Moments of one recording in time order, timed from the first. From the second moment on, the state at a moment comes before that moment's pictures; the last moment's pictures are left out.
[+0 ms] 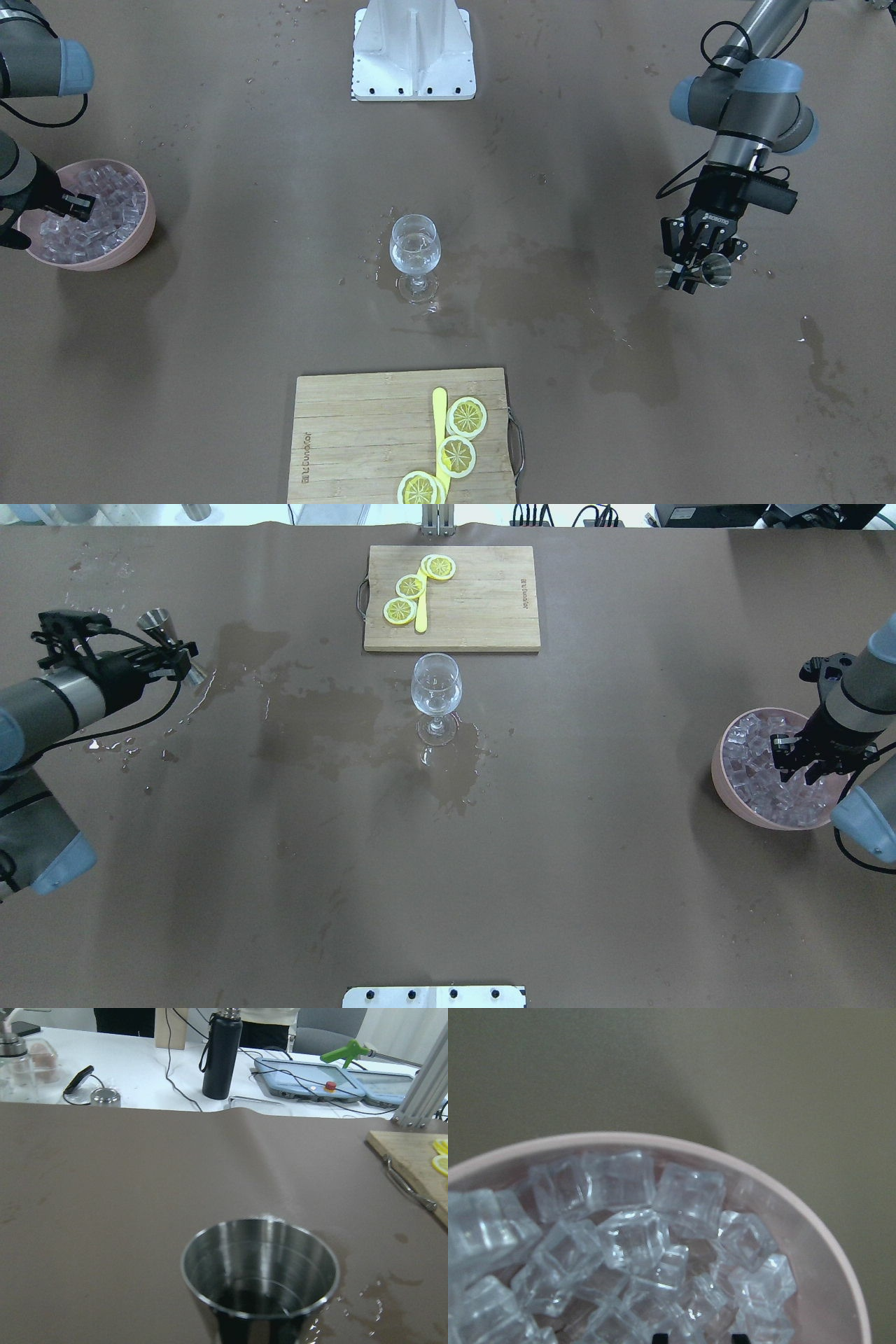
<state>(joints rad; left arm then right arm) -0.75 -1.74 -1.56 -2.81 -1.44 -1.00 0.96 -1.54 1.82 -1.63 2.17 0.82</state>
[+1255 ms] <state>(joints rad) -0.71 -1.93 -1.67 -2.66 -1.42 -0.74 0.98 -1.44 1.84 -1.63 2.14 0.81</state>
